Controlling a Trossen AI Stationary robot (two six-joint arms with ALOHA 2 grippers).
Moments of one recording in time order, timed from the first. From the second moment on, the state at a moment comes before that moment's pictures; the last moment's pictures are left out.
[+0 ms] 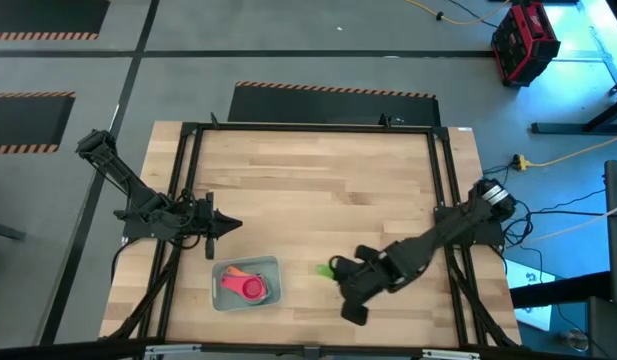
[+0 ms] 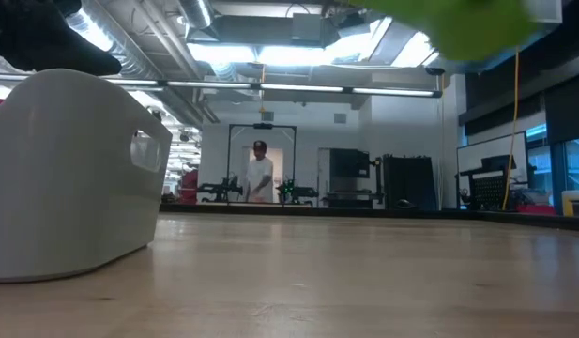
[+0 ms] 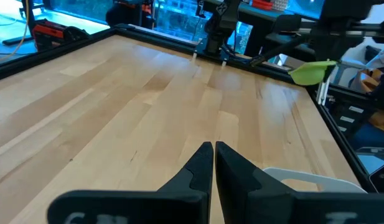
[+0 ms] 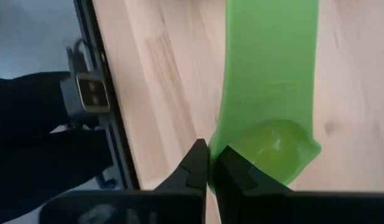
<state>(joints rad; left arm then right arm) -0.73 0.54 0.23 0.01 -0.85 -0.49 0.57 1.81 1.55 -0.88 0.09 0.88</state>
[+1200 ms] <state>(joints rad) -0.73 0.54 0.23 0.01 -0.85 -0.49 0.40 2.41 2.28 -0.58 0.11 0.54</state>
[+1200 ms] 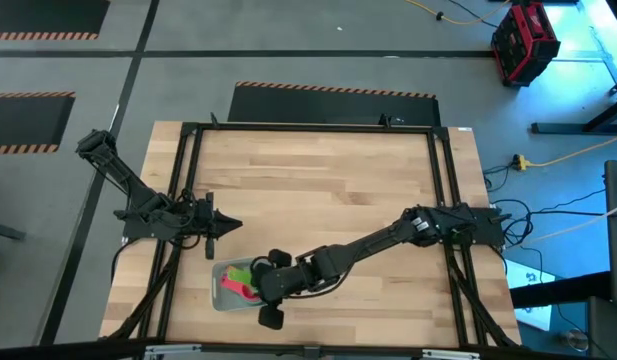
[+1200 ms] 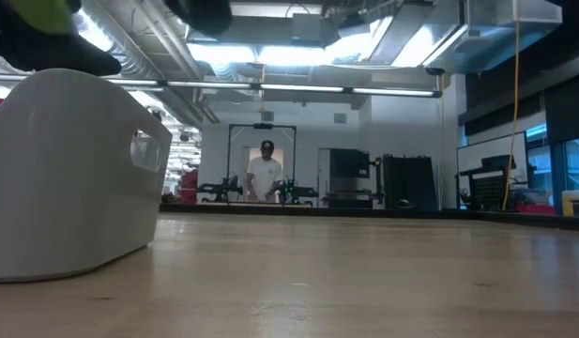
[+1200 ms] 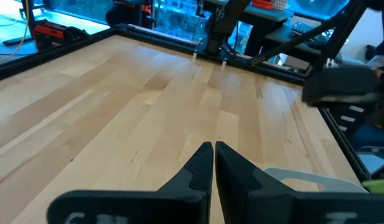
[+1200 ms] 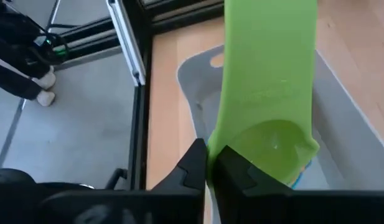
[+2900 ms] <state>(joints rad) -0.73 0.54 0.23 0.01 -0.85 -0.49 0.40 2.46 2.17 -0.43 0.16 0.49</state>
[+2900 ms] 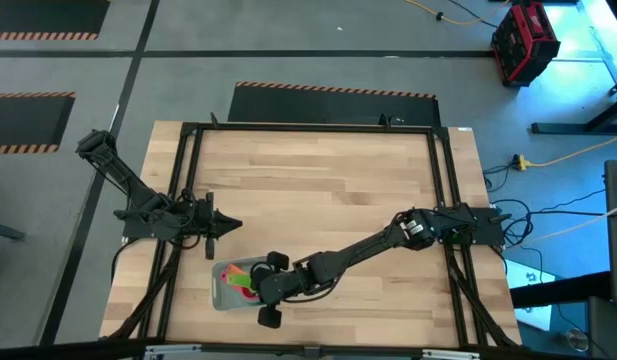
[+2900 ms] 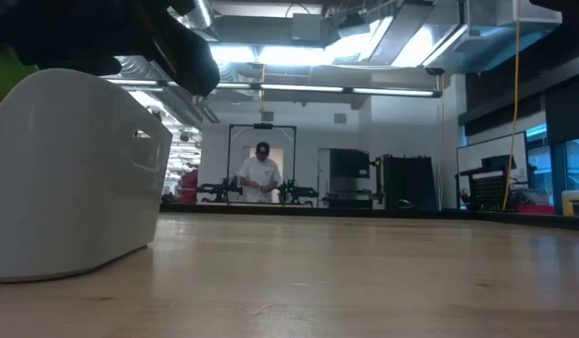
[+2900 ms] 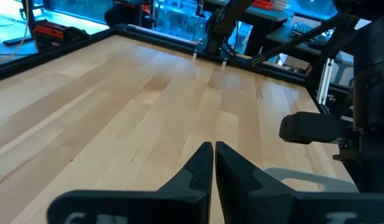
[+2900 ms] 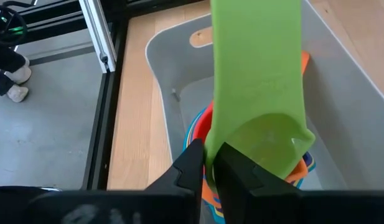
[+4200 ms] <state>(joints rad) -0.73 0.54 0.23 0.01 -0.85 -0.49 0.39 2.46 2.17 -0.42 0.15 0.49</state>
